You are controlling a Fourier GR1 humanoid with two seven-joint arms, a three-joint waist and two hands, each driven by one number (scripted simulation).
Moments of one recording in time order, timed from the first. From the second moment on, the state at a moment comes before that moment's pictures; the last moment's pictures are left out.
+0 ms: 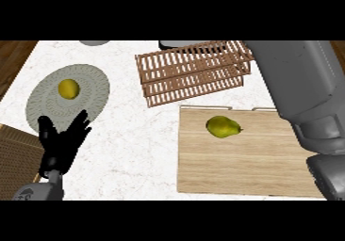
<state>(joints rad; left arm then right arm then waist) -0.08 0.24 -0.02 -1.32 0.21 0.06 0.27 -1.39 -0.18 -0.05 -0.79 0.68 0.10 0.34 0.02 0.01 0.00</state>
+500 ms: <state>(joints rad) -0.08 0.23 -0.01 -1.32 0.20 0.05 0.28 -1.44 -0.19 -0.10 -0.61 0.68 0.03 0.18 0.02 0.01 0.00</state>
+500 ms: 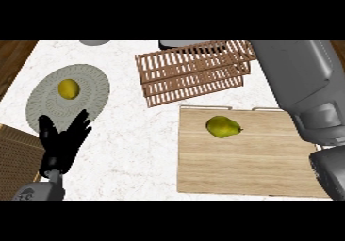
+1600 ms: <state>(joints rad) -0.06 0.23 0.01 -1.33 0.19 0.03 0.28 -1.51 -0.20 -0.41 -0.58 0.40 -0.12 0.23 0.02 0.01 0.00</state>
